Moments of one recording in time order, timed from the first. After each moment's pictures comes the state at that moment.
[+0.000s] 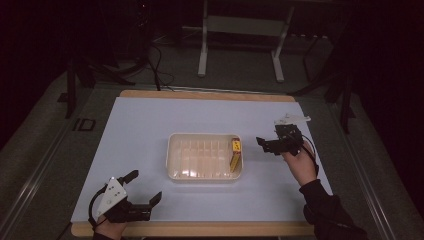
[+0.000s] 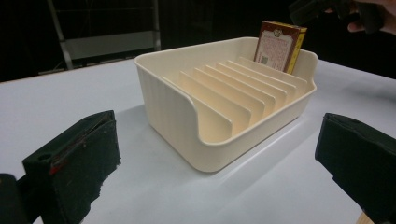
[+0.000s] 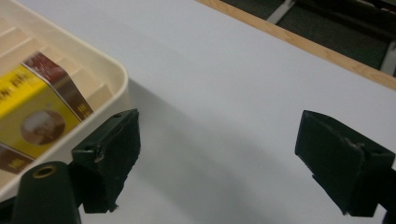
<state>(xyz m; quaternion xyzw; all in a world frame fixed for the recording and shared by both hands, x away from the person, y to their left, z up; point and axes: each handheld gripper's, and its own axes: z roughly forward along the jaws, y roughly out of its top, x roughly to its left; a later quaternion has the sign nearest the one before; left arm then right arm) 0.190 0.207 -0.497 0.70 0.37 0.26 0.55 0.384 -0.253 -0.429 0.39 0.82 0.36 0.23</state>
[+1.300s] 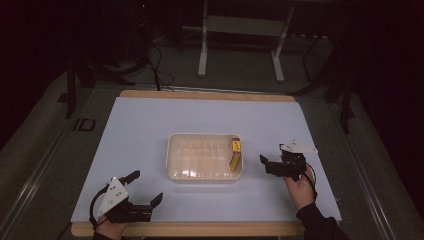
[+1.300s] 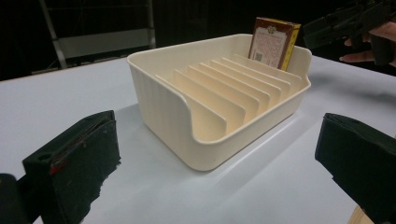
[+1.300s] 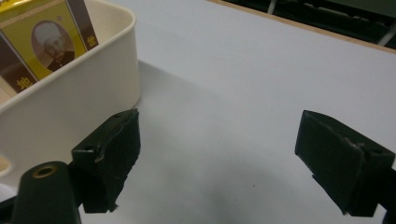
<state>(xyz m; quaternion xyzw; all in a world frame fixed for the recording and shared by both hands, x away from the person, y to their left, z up) 0.191 0.205 -0.497 0.71 0.36 0.25 0.55 0.332 -0.268 -0.477 0.42 0.77 0.40 0.26</state>
